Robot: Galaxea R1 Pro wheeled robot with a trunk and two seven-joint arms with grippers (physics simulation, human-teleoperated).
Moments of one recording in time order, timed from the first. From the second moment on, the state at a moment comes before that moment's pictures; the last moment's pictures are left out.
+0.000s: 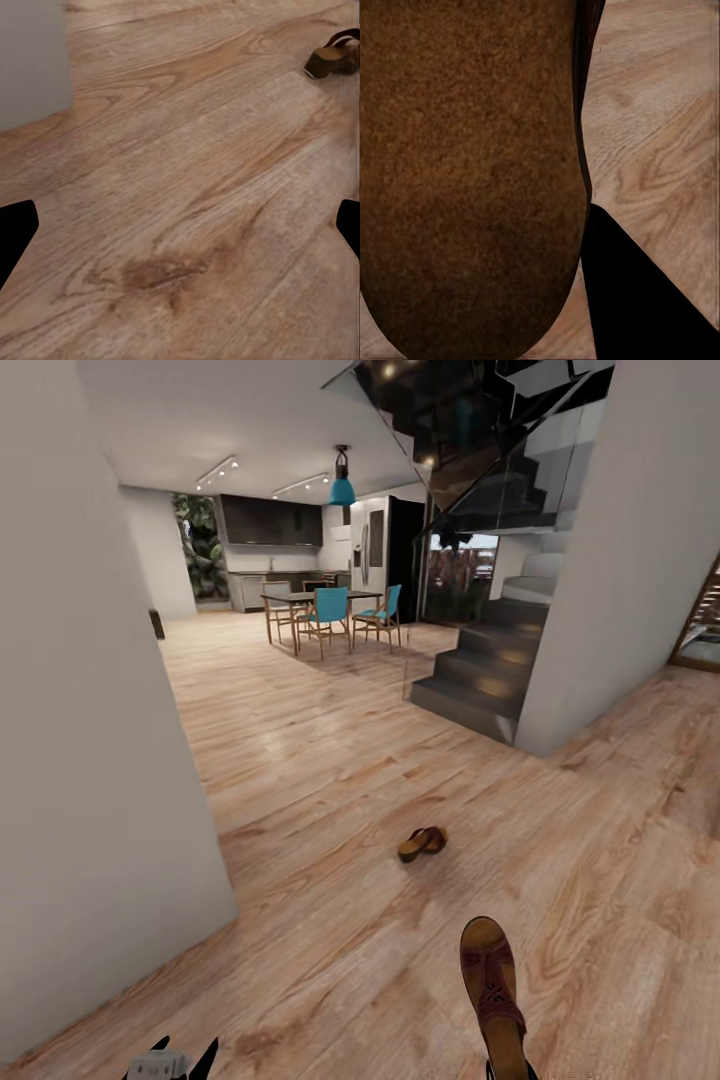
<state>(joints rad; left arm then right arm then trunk) -0.04 0.11 0.25 -0.72 0.14 -0.37 -0.49 0.04 -0.06 0.19 -0.75 0.03 -0.49 -0.32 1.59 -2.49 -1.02</state>
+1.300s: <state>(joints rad) -0.04 0.11 0.25 -0.72 0.13 -0.37 -0.49 0.04 -0.06 0.19 -0.75 -0.08 -0.49 -0.32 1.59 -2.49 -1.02</state>
